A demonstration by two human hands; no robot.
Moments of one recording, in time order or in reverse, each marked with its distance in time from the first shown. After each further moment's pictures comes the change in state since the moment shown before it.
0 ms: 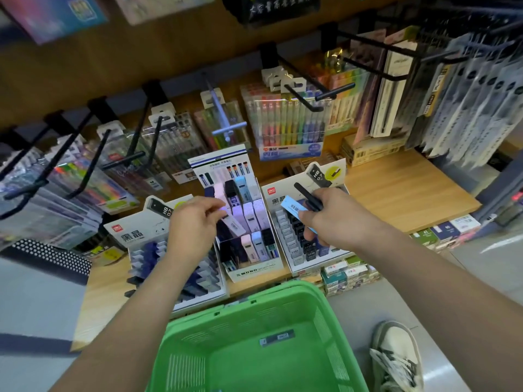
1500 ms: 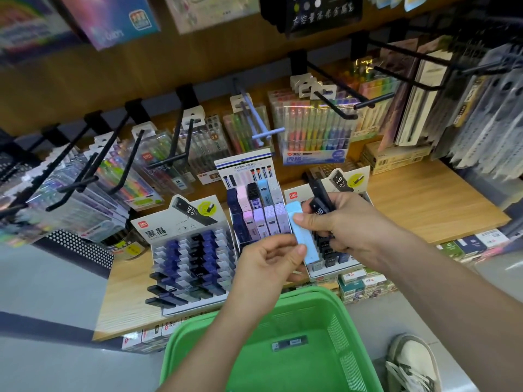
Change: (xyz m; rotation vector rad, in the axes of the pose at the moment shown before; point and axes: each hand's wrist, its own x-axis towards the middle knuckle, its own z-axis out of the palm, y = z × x) left_hand -0.079 0.082 -0.010 -1.095 -0.334 -0.388; right_hand -0.005 -0.022 0.017 0.528 -0.072 0.056
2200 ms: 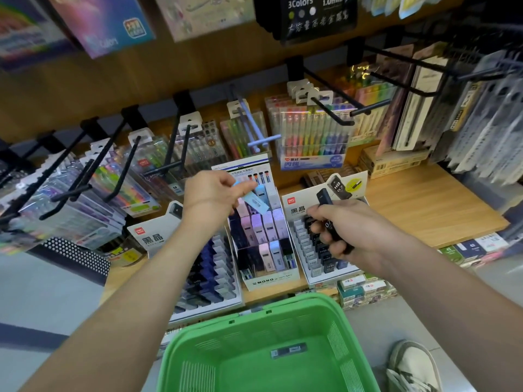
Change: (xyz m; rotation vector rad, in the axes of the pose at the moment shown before) left_hand 0.107 0.056 -0.065 0.678 0.387 0.147; right_hand 0.003 -0.005 -0.005 0.129 0.107 0.211
